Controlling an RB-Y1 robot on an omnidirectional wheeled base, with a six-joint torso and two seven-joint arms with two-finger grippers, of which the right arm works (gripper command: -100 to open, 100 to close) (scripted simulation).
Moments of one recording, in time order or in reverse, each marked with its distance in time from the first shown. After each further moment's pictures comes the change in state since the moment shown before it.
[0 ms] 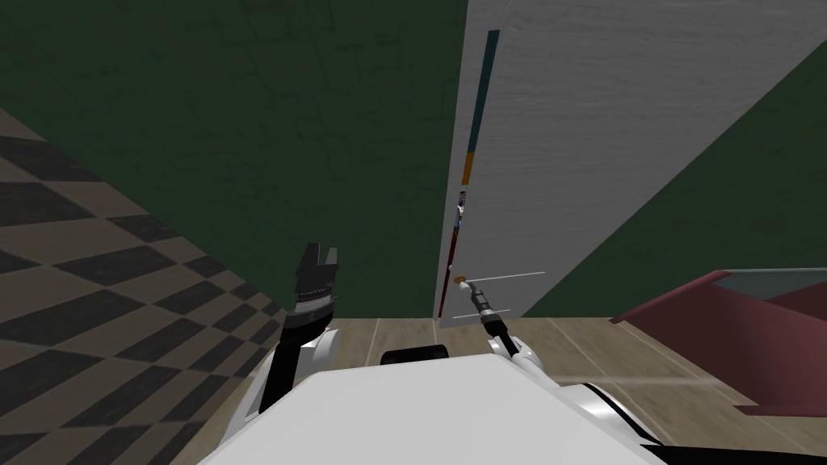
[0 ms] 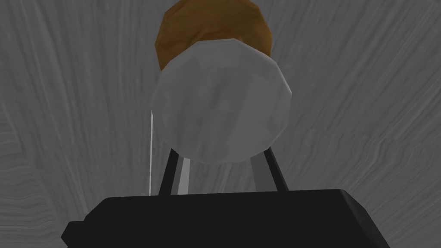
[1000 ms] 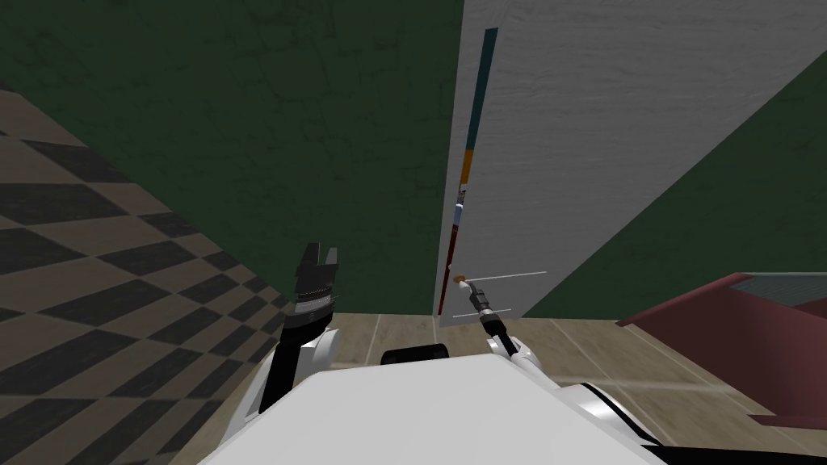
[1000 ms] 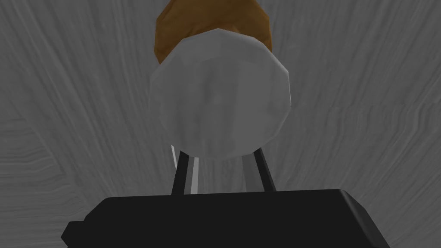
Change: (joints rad) arm 0.004 0.002 0.027 -0.015 -0.053 0.020 -0.174
